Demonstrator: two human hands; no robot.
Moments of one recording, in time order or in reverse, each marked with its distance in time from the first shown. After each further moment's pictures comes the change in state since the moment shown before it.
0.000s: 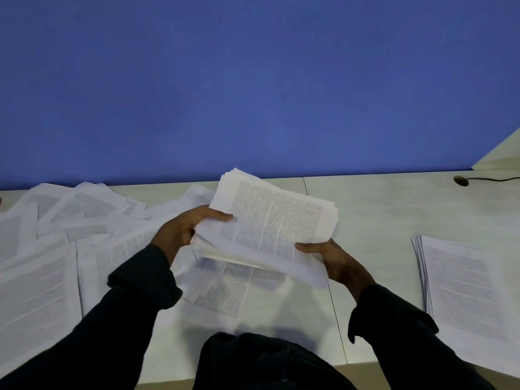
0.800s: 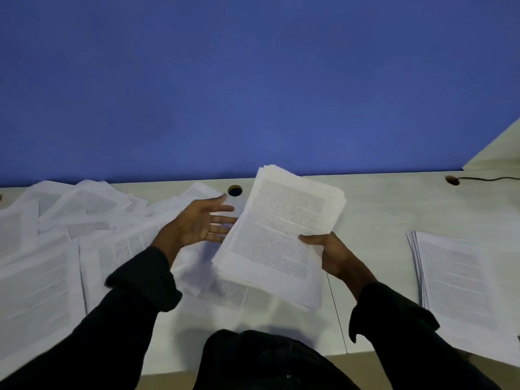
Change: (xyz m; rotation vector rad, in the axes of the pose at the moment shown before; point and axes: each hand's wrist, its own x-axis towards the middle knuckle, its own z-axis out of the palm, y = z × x) left_hand -0.010 -0.020 -0.009 -0.121 -0.077 -0.015; right_hand -0.008 0.005 0.014 0.117 -0.071 -0.118
